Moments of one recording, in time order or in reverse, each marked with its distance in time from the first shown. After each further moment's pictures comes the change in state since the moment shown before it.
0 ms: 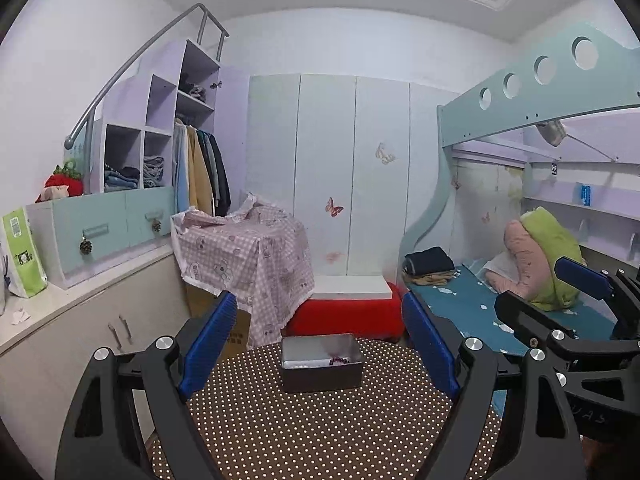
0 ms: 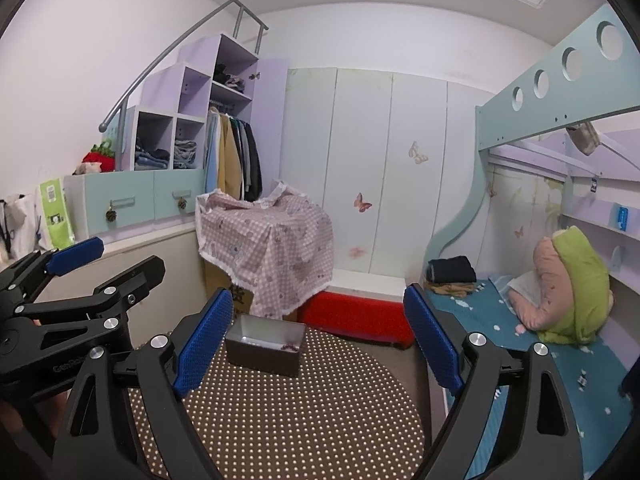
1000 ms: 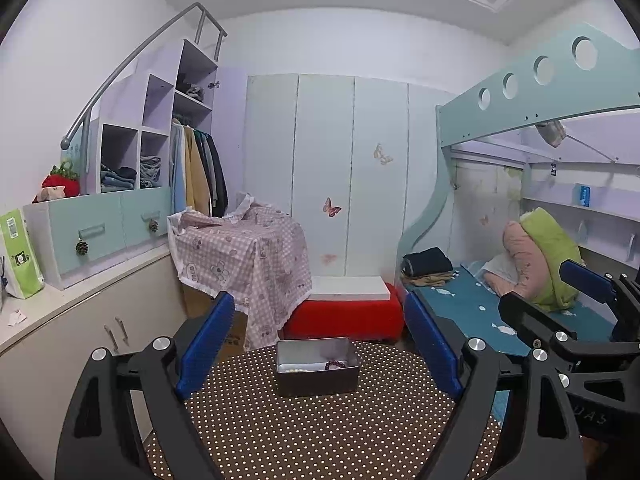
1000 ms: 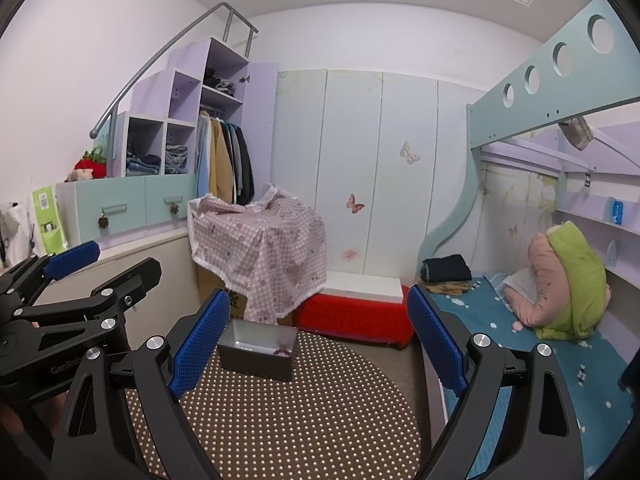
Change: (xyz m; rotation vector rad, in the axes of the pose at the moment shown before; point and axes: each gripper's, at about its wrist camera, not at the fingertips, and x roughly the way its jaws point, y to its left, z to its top) left arm 0.008 -0.005 0.007 -0.007 0.005 -0.003; right arm 0.003 -0.003 0.000 0.019 -0.008 -0.025
